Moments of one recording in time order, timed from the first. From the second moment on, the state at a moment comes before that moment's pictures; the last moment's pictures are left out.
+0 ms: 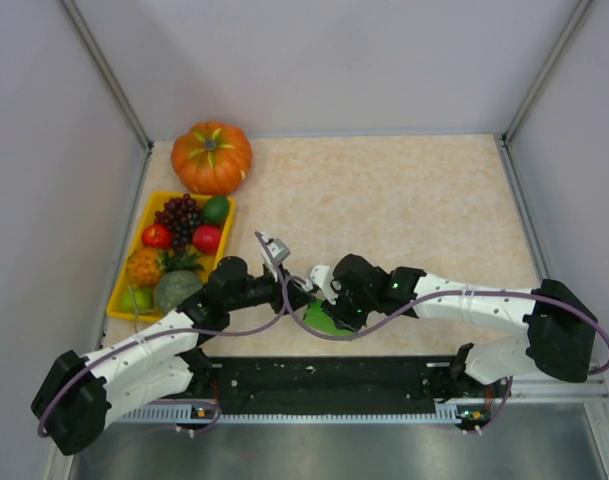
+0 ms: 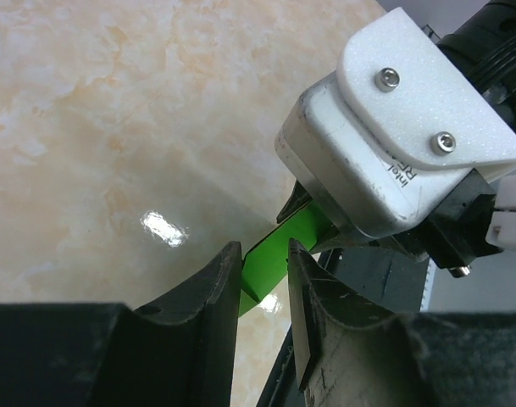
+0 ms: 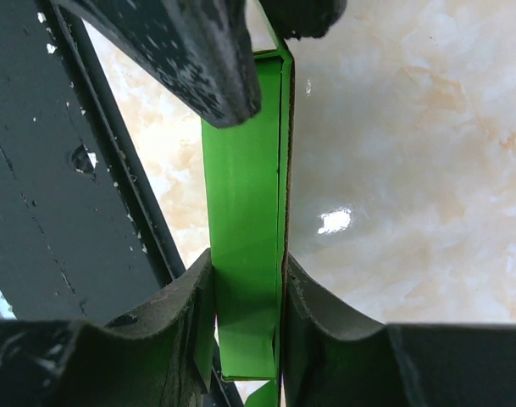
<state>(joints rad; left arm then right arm) -0.71 0.90 0.36 0.27 0.51 -0.39 1.06 1.34 0.83 -0.46 -0.17 -0.09</state>
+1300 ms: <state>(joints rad) -0.77 0.86 0.37 0.16 0.35 -0.34 1.06 1.34 0.83 -0.45 -0.17 -0.10</state>
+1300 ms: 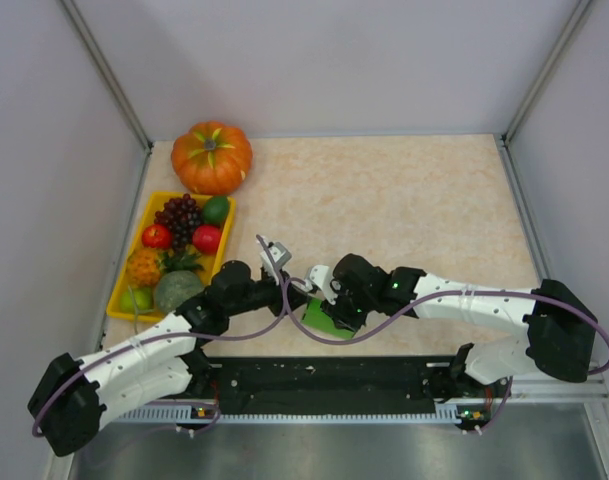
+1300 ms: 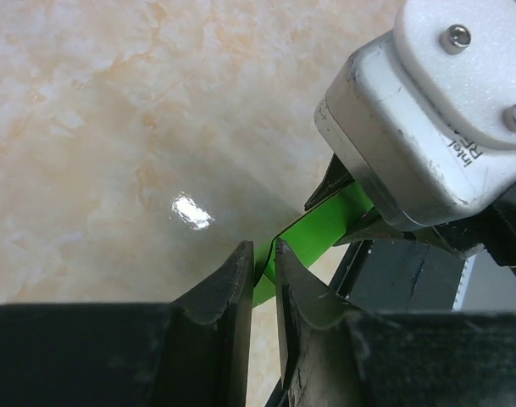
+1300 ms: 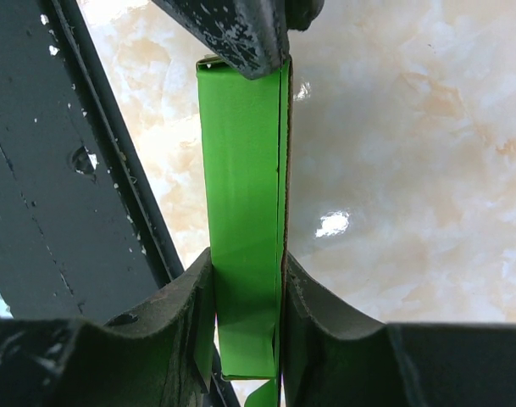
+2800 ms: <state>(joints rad) -1.08 0.82 0.16 0.42 -0.41 -0.54 1.14 1.44 0.89 -0.38 0.07 0.04</state>
